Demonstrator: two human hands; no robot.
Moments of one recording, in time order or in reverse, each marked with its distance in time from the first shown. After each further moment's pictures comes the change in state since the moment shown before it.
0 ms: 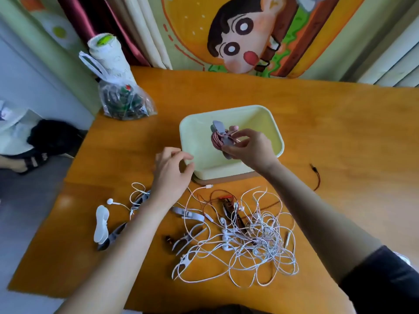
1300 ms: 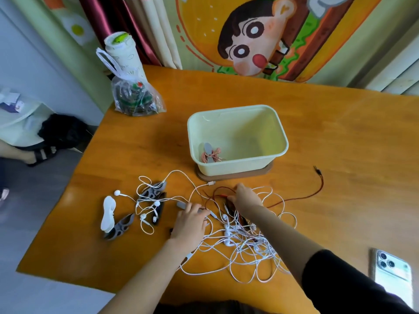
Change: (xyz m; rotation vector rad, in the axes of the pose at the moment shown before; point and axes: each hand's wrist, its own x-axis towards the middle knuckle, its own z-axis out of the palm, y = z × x) left_hand -0.087 -0.051 0.076 0.467 -0.511 0.070; right_hand -0.038 0.100 0.088 -0.508 -0.348 0.224
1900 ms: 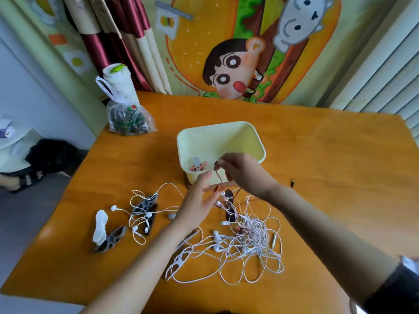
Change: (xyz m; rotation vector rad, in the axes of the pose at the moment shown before) left_hand 0.004 0.047 -0.072 -0.854 0.310 0.235; right_hand -0.107 -0.047 -0.133 0.303 0.271 -0.564
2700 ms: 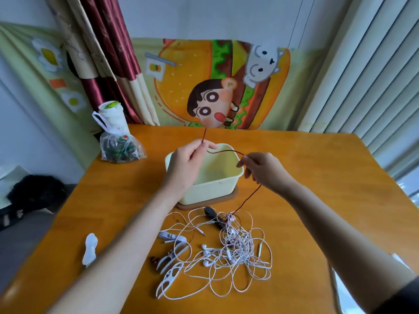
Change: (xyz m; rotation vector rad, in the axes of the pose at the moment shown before) left_hand 0.008 0.130 -0.048 -0.049 0.210 0.387; right_hand -0.049 -0.002 -0.067 -0.058 0.274 0.166
